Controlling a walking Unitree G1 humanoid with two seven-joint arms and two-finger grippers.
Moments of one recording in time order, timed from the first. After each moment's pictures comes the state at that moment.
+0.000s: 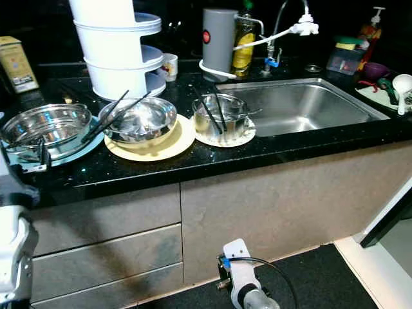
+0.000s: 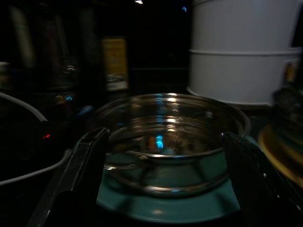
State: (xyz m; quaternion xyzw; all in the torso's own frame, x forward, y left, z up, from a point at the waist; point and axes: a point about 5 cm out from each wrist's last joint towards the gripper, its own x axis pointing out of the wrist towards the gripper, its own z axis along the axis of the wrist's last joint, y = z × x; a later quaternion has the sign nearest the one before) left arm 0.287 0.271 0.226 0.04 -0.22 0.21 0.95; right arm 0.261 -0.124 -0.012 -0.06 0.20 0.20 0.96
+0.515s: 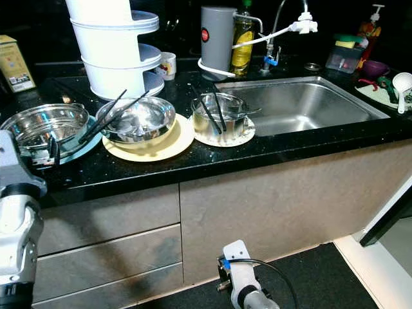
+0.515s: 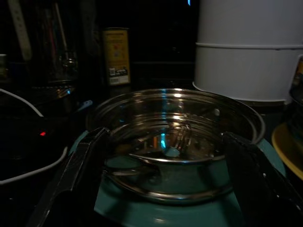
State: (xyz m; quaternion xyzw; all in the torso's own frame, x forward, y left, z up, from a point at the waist) left arm 0.298 0.278 0.226 0.04 -0.21 0.22 0.95; right arm 0.259 -0.124 -0.014 -0.06 0.21 0.19 0.96
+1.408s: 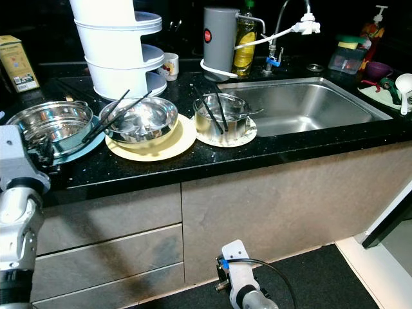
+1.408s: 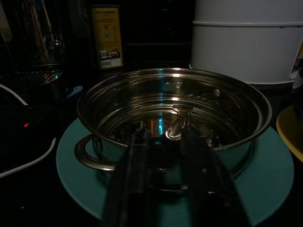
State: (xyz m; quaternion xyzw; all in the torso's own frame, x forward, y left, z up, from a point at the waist) left arm 0.315 0.282 0.224 0.03 -0.17 0.20 0.97; right arm 0.259 -0.122 -0.014 -0.06 0.20 0.20 0.96
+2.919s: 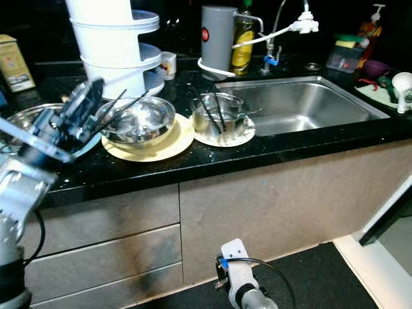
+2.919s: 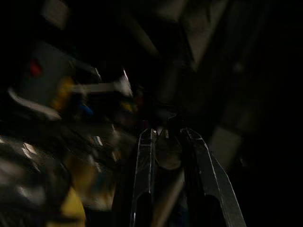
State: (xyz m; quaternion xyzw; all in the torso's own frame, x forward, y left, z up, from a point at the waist) left arm 0.270 0.190 0.303 -0.25 -0.24 -0.36 0.87; right arm 0.260 -0.121 -0.011 -0.07 0.19 0.20 0.96
